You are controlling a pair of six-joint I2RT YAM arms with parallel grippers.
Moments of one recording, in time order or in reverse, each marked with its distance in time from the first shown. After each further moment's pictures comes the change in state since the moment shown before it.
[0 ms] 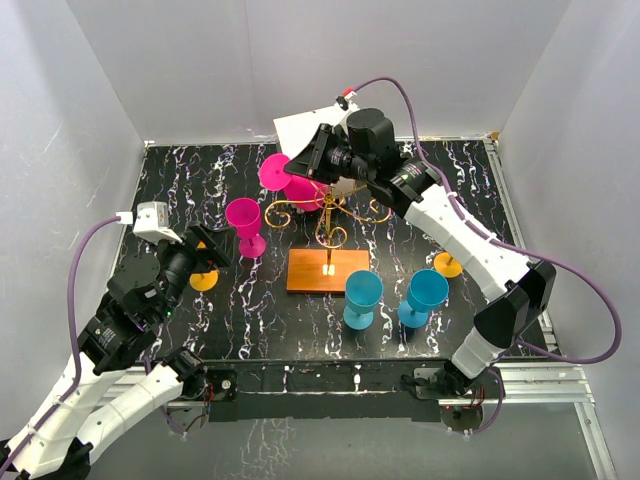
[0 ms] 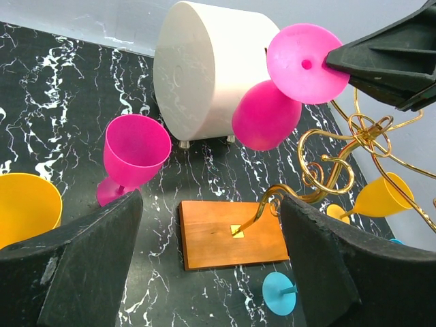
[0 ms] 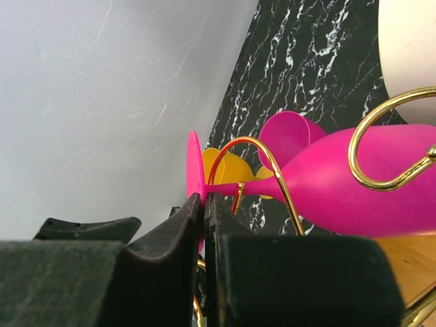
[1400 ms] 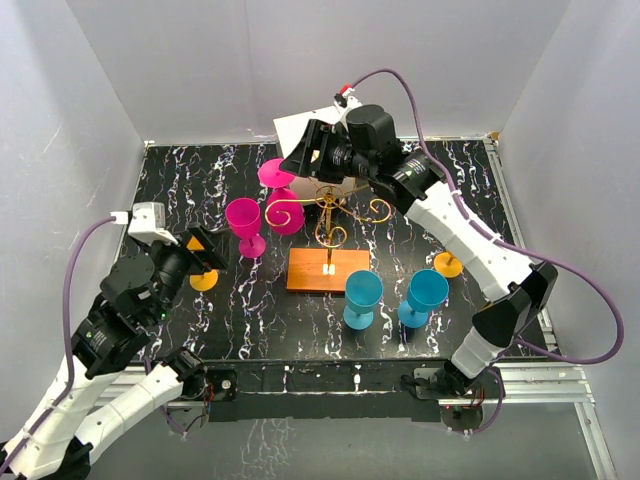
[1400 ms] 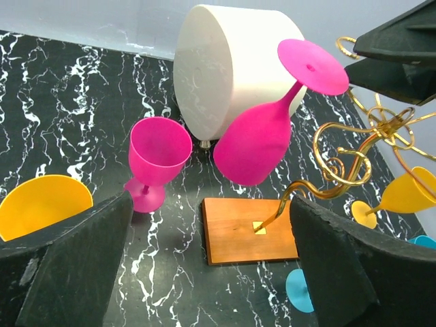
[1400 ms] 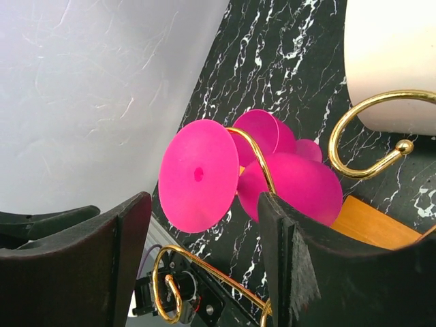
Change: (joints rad) left arm 0.000 -0.002 0.032 -0.063 -0.032 0.064; right arm 0.005 0.015 0.082 -0.135 0.042 -0.145
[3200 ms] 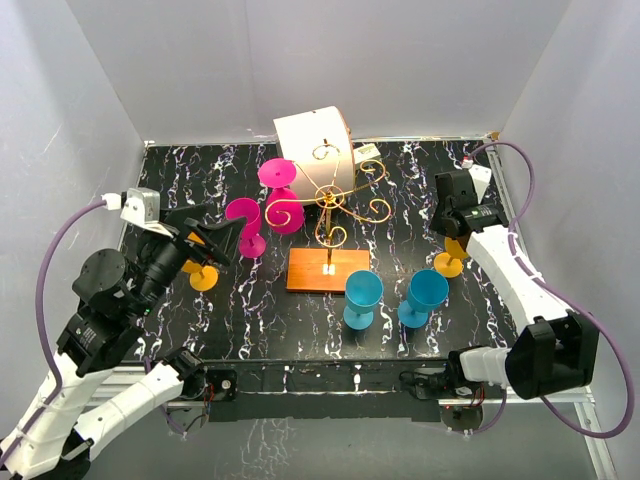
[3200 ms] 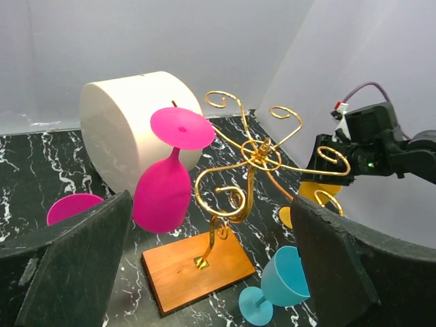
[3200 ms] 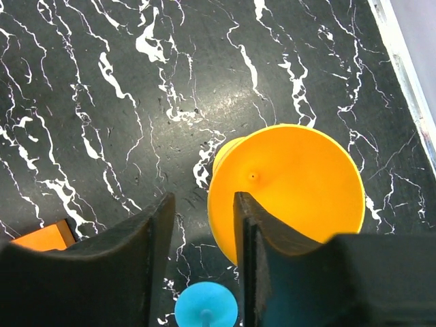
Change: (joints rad) left arm 0.000 0.045 0.116 0.180 0.288 0.109; right arm -0.490 -0.369 -0.748 -0.165 0.626 -0.246
